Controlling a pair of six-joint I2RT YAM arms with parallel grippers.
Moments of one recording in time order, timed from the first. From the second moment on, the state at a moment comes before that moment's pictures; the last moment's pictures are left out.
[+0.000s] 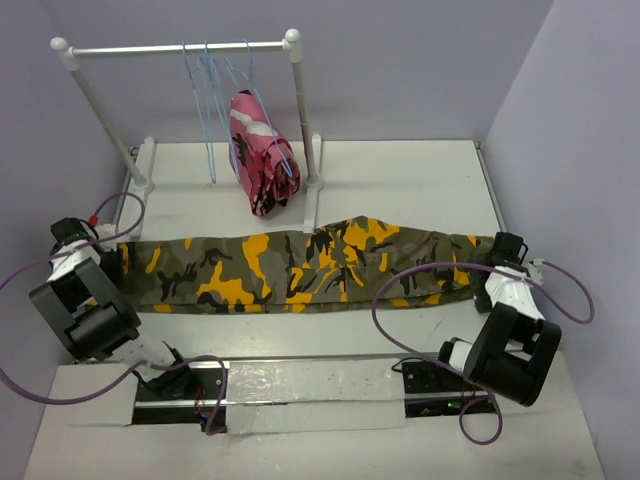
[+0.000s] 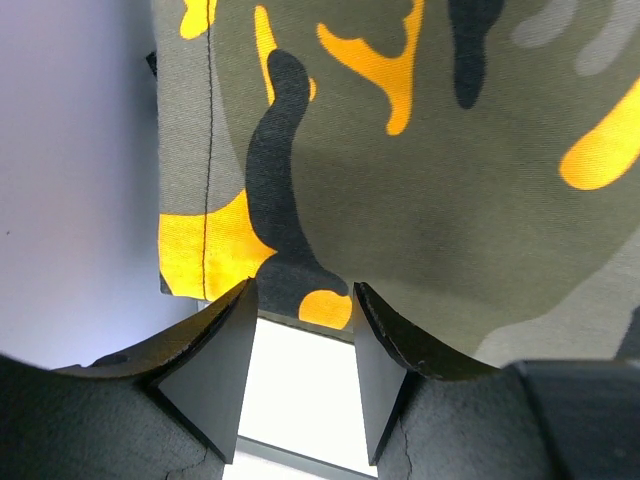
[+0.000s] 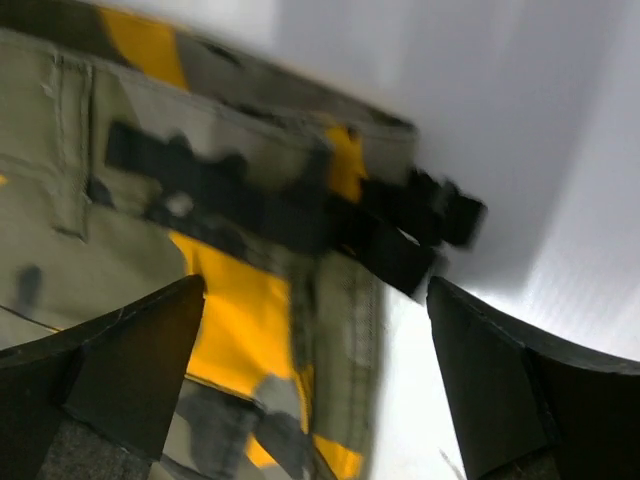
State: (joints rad) left arm 0.63 1.56 0.92 -0.53 -0.05 0.54; right arm -0.48 1.20 0.54 -0.48 0.19 0.93
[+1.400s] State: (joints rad) left arm 0.42 1.55 1.01 -0.65 0.10 0.44; right arm 0.23 1.03 1.36 -0.52 0.78 0.44
